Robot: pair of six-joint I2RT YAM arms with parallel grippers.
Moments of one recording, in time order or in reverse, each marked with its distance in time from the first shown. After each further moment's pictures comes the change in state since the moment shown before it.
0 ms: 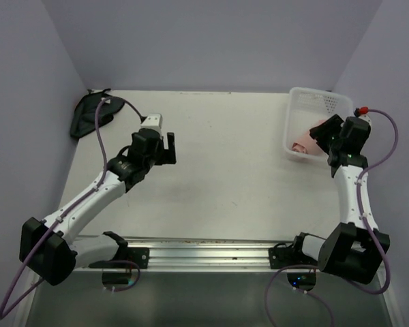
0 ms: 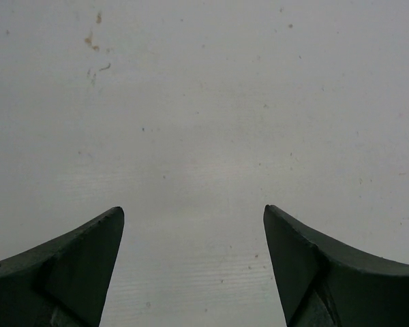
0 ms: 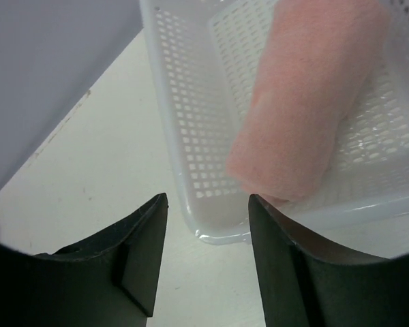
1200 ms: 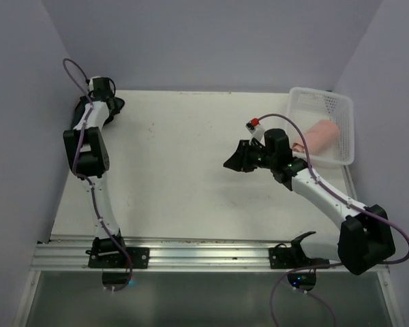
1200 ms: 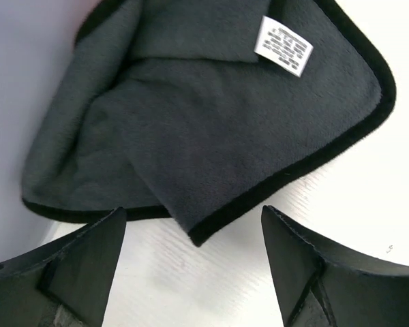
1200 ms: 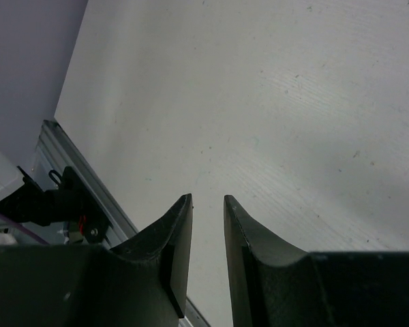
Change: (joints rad) left arm 0.708 1.177 1.084 -0.063 -0.146 0.187; right arm 0.750 0.051 -0.139 0.173 -0.394 -0.098
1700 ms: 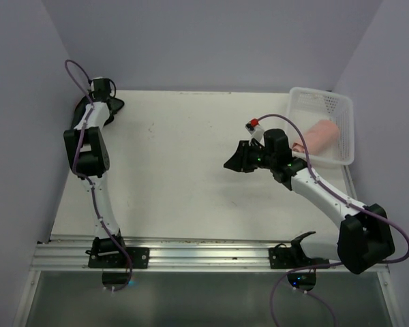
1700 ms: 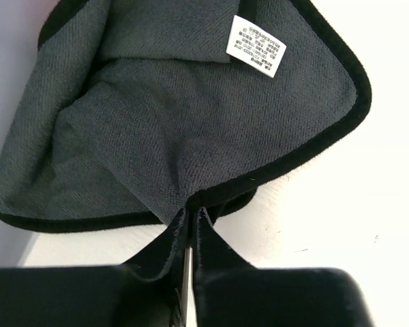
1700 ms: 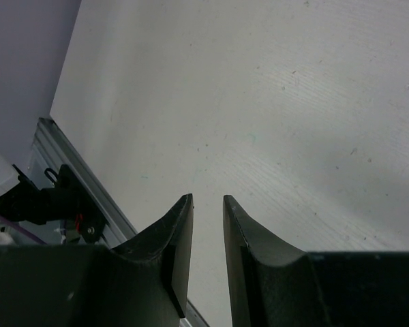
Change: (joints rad) left arm 0.000 0.019 -0.007 0.021 0.077 0.013; right arm 0.000 0.018 0.000 -0.003 -0.002 -0.006
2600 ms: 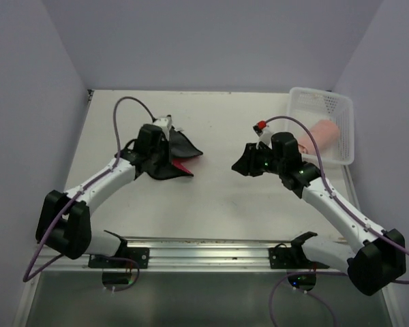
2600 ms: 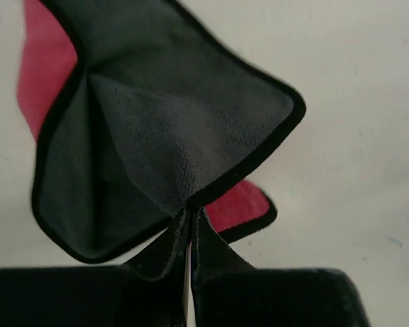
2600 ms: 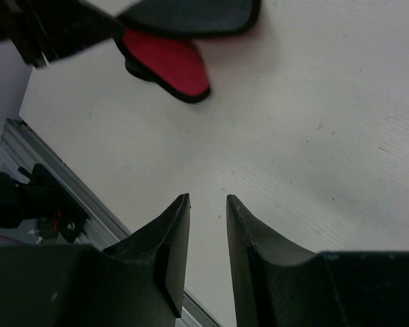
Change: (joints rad) left arm -0.528 -0.971 -0.992 0.142 0.355 -0.117; right arm 0.023 -0.162 0.024 -0.199 0.120 -0.067
